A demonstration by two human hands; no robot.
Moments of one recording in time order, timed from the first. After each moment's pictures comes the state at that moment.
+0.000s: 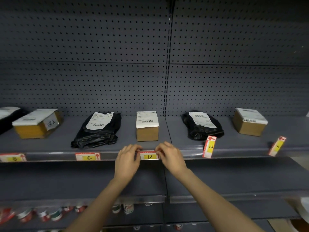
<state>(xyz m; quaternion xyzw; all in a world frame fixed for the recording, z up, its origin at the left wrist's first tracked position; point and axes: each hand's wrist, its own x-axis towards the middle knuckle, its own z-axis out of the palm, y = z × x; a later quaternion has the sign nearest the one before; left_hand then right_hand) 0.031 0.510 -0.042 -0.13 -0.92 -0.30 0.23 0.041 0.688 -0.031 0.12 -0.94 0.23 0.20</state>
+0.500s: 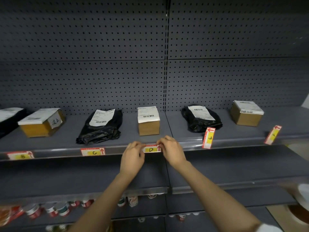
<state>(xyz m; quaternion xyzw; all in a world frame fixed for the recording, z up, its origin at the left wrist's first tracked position) 0.045 0.511 -0.041 -0.17 -0.92 -0.29 0.20 0.050 0.679 -0.029 0.08 -0.95 0.22 0.20</state>
